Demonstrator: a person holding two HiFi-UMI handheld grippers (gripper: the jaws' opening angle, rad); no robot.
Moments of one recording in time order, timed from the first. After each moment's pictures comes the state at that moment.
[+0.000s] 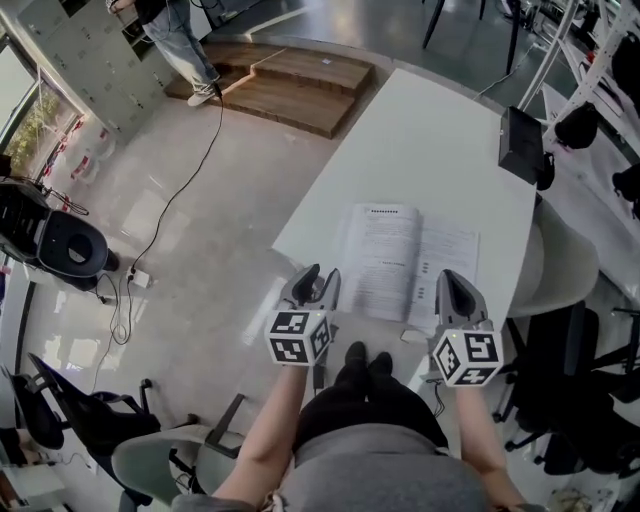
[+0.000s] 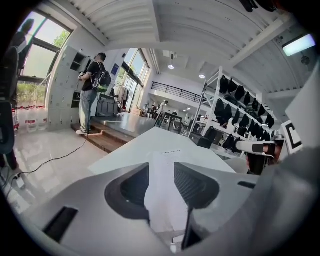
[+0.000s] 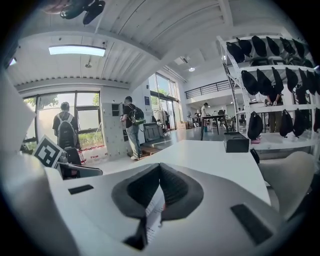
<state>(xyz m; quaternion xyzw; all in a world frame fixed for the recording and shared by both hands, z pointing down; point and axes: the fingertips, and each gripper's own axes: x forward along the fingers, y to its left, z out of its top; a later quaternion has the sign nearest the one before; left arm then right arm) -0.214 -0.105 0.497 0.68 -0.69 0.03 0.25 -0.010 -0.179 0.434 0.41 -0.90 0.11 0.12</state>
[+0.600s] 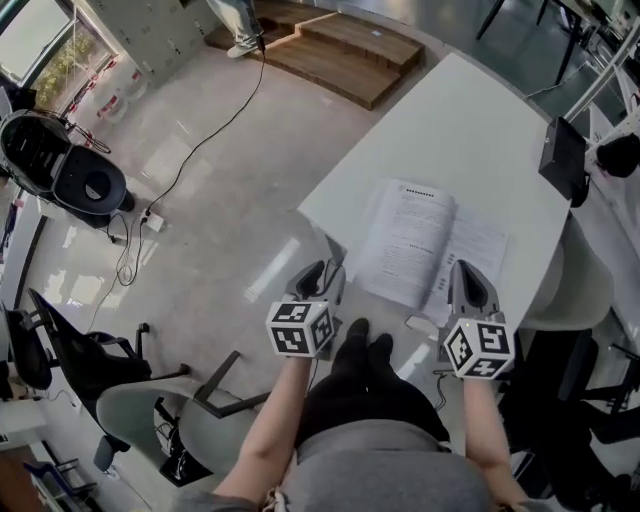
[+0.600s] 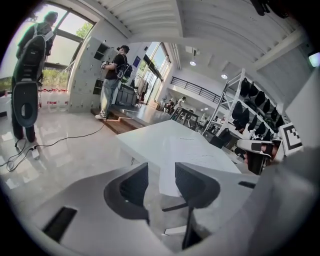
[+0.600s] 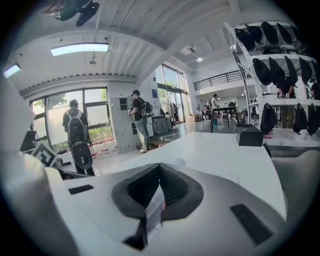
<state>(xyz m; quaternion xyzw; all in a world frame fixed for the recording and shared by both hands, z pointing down) -0.225 -0.051 0.537 0.60 -0.73 0.00 0.33 -0.033 -0.184 0.453 0.35 -0.92 0.13 0.15</state>
